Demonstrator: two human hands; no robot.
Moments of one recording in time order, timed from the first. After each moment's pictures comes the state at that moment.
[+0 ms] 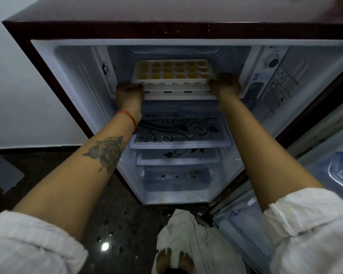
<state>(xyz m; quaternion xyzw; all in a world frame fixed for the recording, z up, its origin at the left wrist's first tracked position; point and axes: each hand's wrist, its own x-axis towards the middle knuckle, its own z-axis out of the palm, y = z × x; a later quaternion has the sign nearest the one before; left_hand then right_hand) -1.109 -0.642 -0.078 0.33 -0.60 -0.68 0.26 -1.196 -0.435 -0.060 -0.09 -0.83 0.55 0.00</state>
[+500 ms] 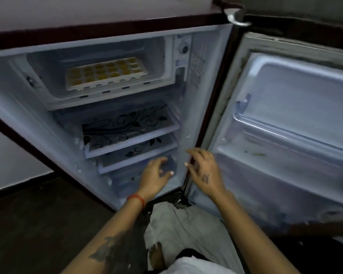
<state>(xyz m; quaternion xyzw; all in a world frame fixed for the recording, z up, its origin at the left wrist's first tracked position) -0.943 -0.489 -0.187 -0.02 -0.89 -0.44 -0.12 -0.926 -0.318 -0.158 0.07 -0.94 0.31 0.09</state>
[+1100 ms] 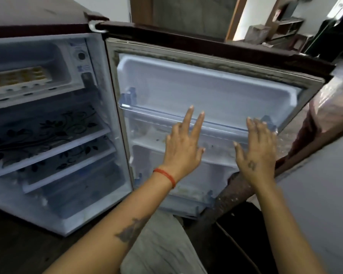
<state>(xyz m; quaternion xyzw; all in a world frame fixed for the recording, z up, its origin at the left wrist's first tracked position) -0.847 -0.200 -0.068 -0.34 -0.89 -0.26 0.14 -0.762 -0.031 -0.053 -0.17 -0.94 0.07 0.28</state>
